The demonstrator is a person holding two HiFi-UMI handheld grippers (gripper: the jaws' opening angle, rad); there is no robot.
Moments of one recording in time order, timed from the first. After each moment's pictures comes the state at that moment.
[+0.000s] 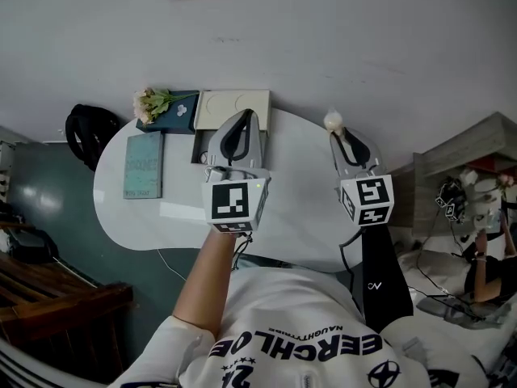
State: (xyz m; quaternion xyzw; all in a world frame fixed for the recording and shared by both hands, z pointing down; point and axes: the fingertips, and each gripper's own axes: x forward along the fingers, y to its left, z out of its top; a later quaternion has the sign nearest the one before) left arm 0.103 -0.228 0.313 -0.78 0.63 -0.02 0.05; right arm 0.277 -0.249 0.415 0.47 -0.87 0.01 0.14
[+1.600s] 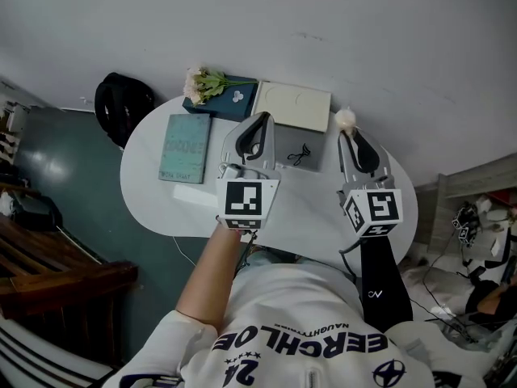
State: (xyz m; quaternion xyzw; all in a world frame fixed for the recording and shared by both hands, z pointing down) left arm -0.031 -0.201 0.324 -0.76 0.65 -0.06 0.05; right arm 0.126 -0.224 0.367 0.44 -0.90 0.02 0.03
